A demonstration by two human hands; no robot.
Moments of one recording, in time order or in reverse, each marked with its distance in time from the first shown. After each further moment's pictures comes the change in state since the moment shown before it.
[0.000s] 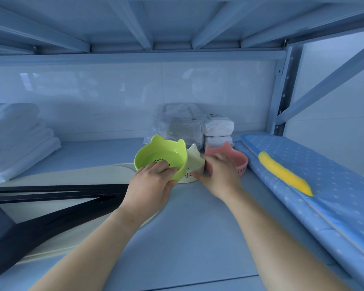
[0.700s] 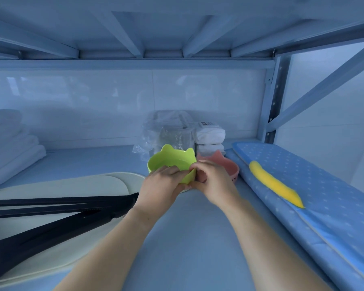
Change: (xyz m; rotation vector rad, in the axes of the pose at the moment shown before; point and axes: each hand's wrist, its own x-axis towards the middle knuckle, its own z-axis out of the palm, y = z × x) left_hand 0.039 0.014 0.039 -0.040 0.019 0.042; right_hand 0.005 0.005 -0.016 0.216 0.014 -0.198
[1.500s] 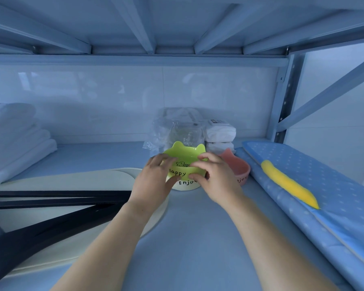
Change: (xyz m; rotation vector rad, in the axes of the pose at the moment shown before) left_hand -0.011 -0.033 -0.008 -0.101 -0.049 -0.294; right_hand 0.003 -0.019 0.010 -0.139 0.030 -0.005
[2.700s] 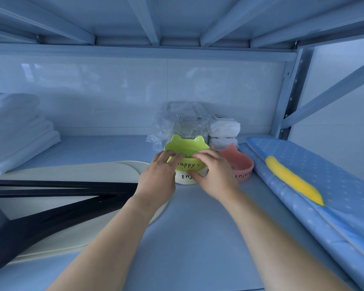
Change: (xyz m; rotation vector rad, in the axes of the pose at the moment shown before) left_hand -0.005 0.001 0.007 0.139 -0.074 -0.032; right_hand 0.002 0.001 0.014 0.008 0.058 -0.070
